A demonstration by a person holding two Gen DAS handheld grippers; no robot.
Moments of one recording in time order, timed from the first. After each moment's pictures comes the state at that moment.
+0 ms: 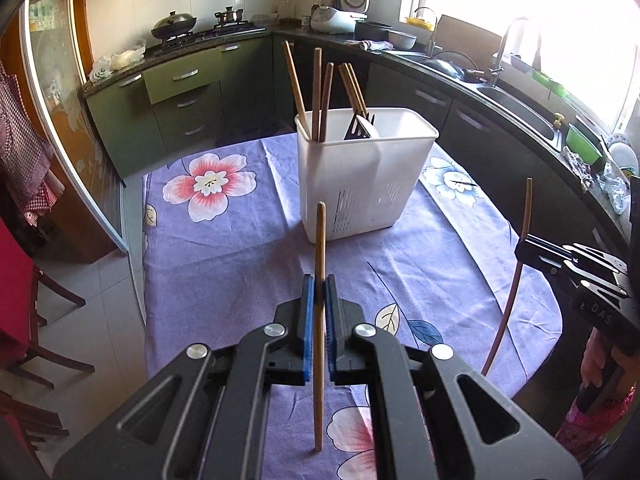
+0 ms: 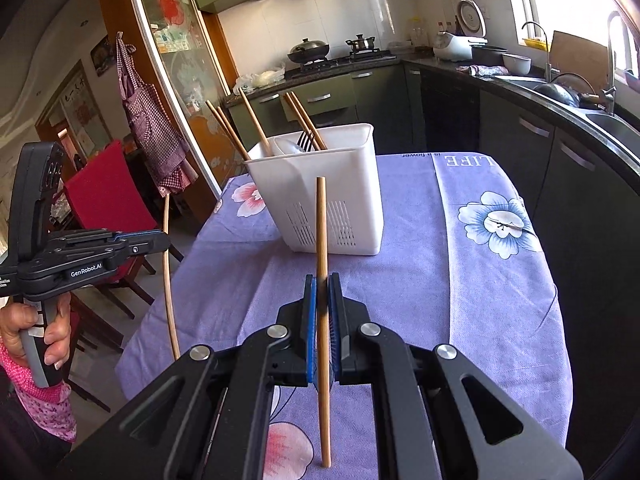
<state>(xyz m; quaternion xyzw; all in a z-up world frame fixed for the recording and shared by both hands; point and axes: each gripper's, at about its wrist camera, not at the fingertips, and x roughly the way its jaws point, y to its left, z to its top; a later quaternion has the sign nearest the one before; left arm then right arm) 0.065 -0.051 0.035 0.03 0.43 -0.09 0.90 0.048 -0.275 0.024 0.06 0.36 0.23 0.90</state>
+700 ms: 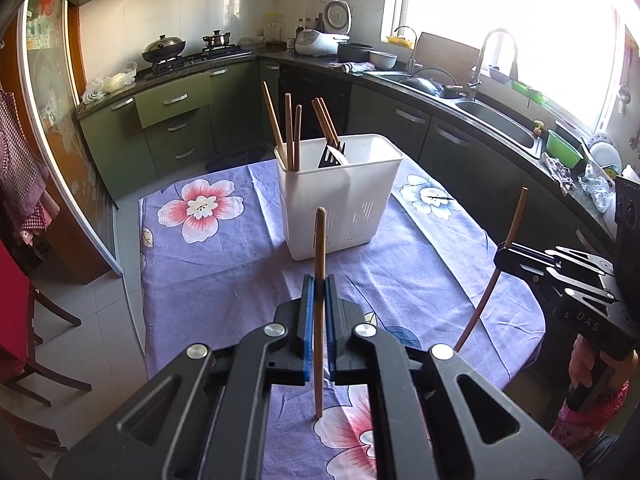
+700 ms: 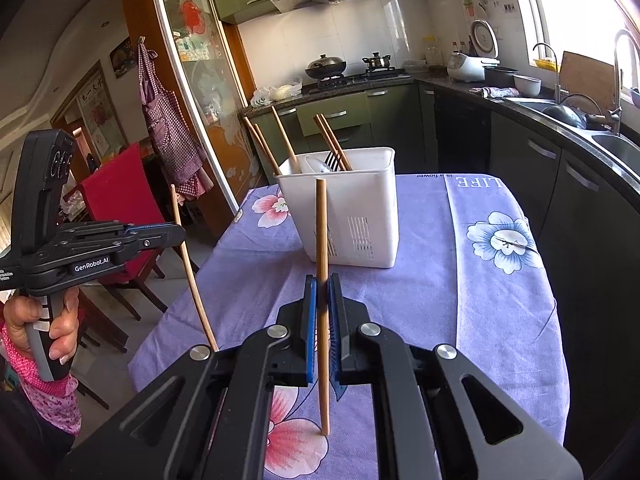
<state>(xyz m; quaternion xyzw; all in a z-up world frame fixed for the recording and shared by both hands) 0.041 -0.056 0.059 0.03 0.39 -0.11 0.91 0.027 -0.272 0.042 0.05 0.33 0.26 0.91</state>
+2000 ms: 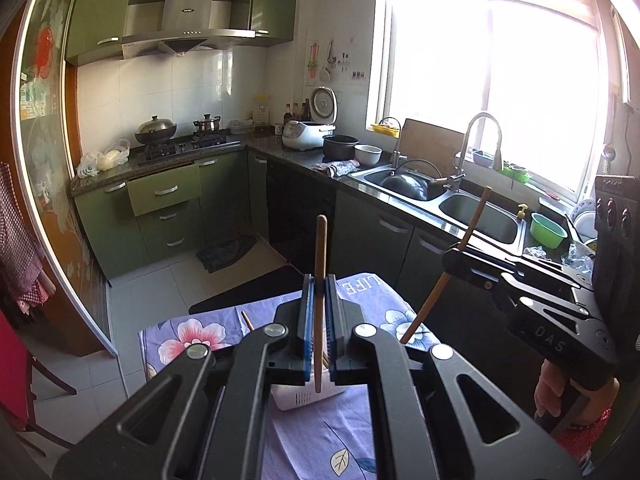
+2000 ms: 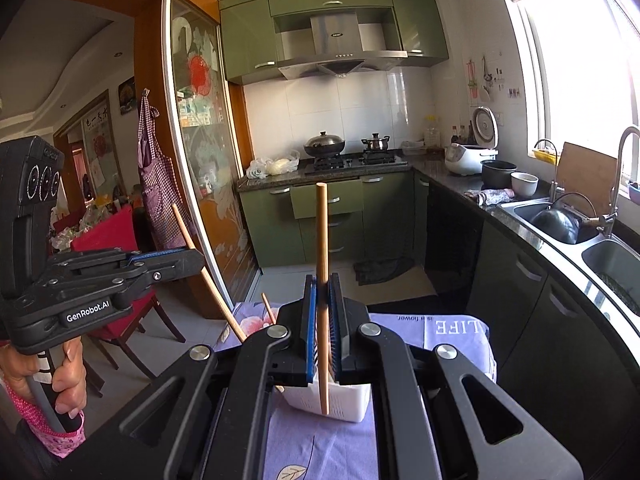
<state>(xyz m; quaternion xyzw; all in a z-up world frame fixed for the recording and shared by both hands) 0.117 -0.093 0.219 0.01 0.26 -0.13 0.96 0.127 -0.267 0.221 0.03 0.20 0.23 0.95</state>
